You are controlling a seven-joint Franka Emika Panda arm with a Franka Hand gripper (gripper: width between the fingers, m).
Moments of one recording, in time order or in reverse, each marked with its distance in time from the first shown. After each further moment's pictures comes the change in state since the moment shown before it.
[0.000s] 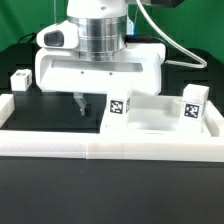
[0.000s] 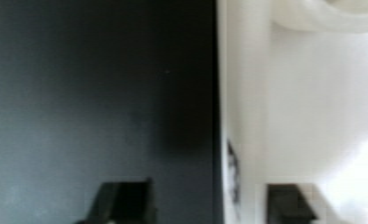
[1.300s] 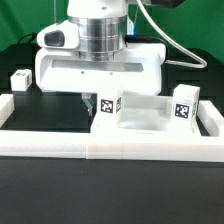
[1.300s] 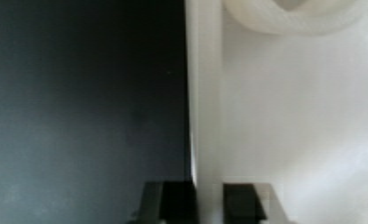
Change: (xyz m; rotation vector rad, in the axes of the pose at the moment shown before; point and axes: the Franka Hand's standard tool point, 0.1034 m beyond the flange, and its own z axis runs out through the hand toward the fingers) arm 0.000 0.000 0.000 -0.004 -0.002 -0.013
